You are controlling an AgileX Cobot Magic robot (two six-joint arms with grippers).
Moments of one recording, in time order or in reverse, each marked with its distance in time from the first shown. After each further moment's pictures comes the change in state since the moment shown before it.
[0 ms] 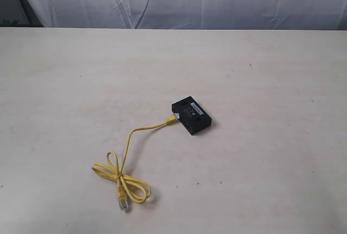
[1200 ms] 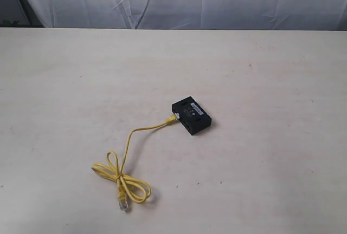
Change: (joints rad) left arm 0.000 0.002 -0.001 -0.022 0.000 0.000; right arm 0.188 0.248 -0.266 0.082 -0.213 0.003
